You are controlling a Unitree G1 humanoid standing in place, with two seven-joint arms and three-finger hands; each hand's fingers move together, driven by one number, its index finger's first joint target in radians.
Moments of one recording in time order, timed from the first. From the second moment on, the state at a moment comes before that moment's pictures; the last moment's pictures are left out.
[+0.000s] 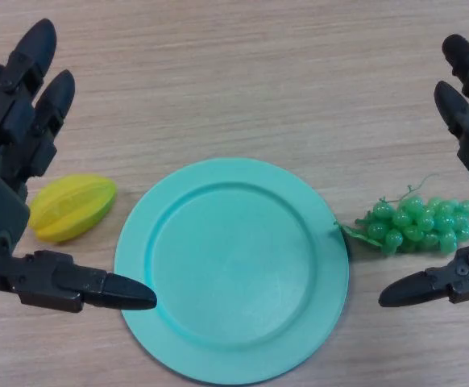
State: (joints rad) left arm 0.07 0.24 0.26 -0.81 -0.21 0.34 -0.26; right arm 0.03 -0.24 -0.12 -0.75 0.08 0.37 0.22
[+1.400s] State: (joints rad) left arm 0.06 0.24 0.30 -0.73 -0.23 0.34 -0.26; right arm -0.40 -0.40 -0.03 0.60 -0.63 -0.36 0.09
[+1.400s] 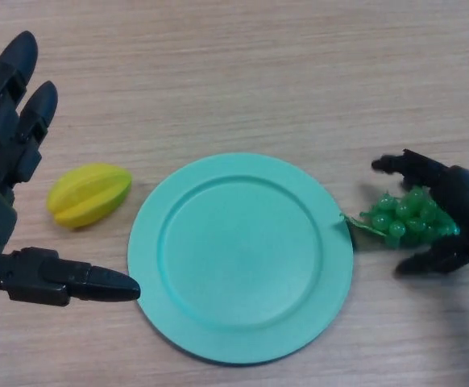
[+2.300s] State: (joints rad) left arm 0.05 0.25 0.30 -0.73 -0.26 0.33 -0.26; right arm -0.40 -0.21 0.13 -0.30 -0.21 0.52 0.28
